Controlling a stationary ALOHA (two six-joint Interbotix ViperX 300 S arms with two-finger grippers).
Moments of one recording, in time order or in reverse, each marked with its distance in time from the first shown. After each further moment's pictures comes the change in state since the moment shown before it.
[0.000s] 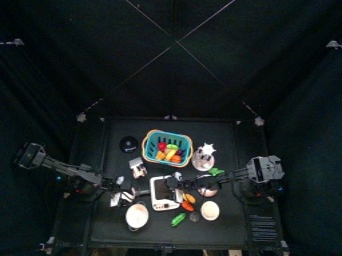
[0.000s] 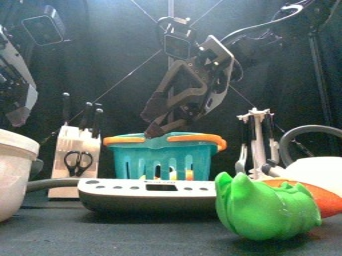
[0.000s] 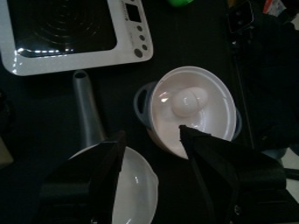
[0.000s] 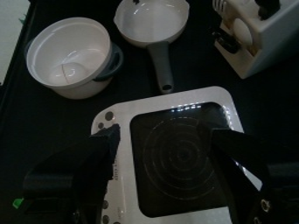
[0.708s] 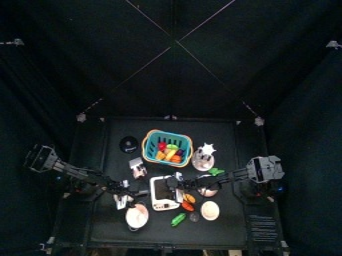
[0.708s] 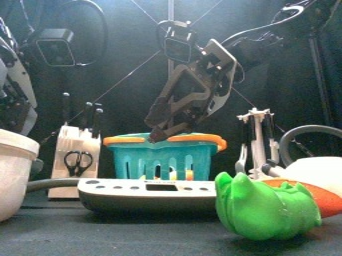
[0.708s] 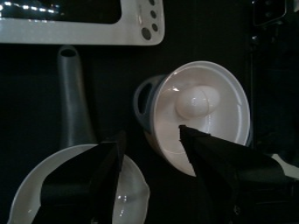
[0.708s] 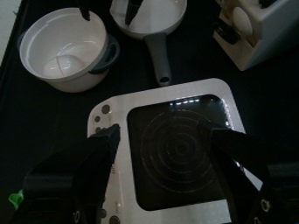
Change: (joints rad) left arm -0.006 0.196 -0.049 -0.144 -0.015 -0.009; right arm -0.002 0.000 0.005 0.002 0.023 0.000
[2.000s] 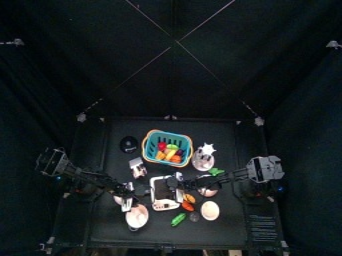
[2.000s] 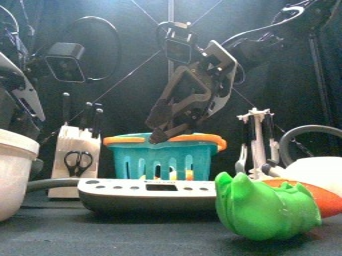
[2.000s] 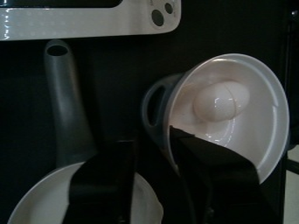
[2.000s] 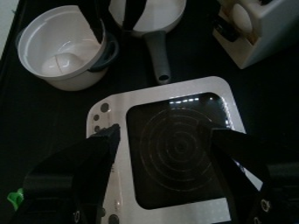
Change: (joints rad) left arm -0.005 0.166 -0.071 0.064 0.009 0.003; right arm -0.002 0.000 0.003 0.000 0.002 0.000
